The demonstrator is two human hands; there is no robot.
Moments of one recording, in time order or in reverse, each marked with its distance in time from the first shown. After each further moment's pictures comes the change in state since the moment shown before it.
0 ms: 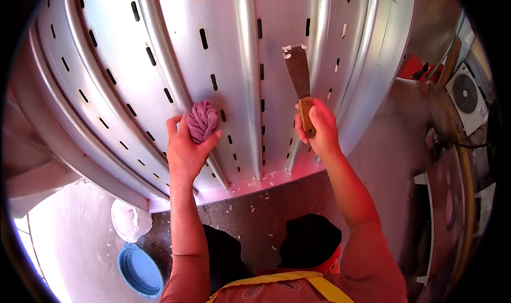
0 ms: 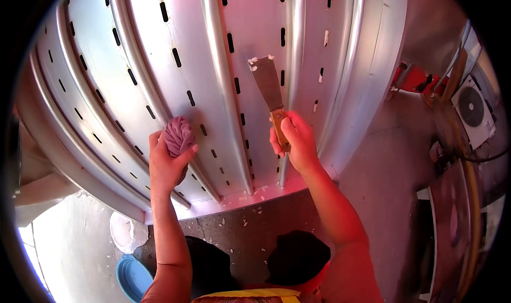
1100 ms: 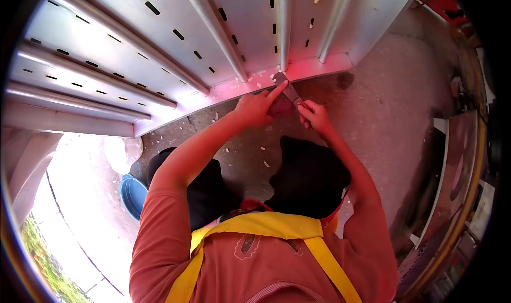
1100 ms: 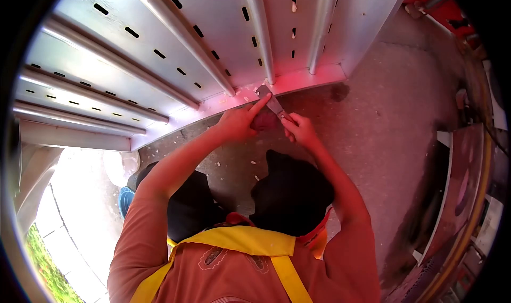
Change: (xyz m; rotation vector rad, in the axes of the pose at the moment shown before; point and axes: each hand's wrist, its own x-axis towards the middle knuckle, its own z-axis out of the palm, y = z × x) left_hand -0.177 -0.031 0.235 0.263 -1.228 0.298; right_hand -0.237 0.194 -0.141 -0.190 0.041 0.756
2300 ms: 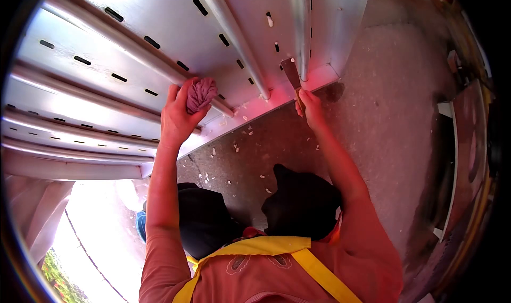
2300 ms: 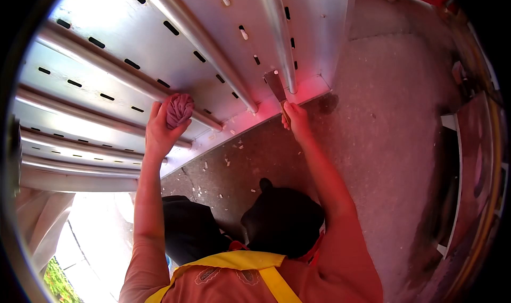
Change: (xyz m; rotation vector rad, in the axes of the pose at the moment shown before) left_hand -0.037 -0.019 -0.136 -0.051 0.765 -0.069; right_hand 0.085 0.001 -0.051 0.350 0.339 -0.173
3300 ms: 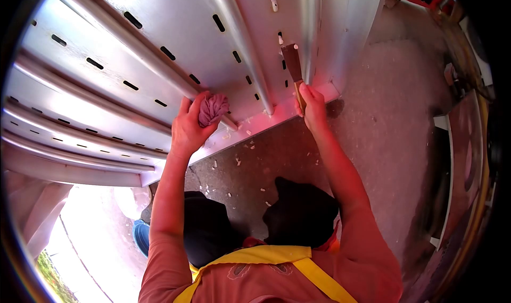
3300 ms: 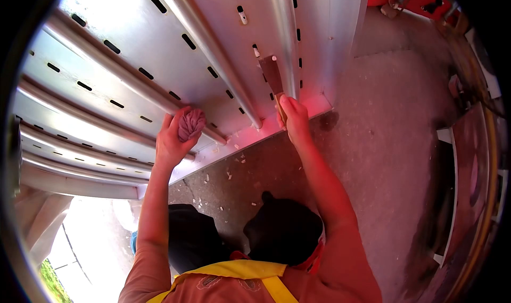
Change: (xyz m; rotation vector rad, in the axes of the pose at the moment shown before) left_hand 0.000 -0.005 0.004 0.022 -0.003 -0.041; right_hand 0.003 -0.087 0.048 0.106 -0.048 -0.153
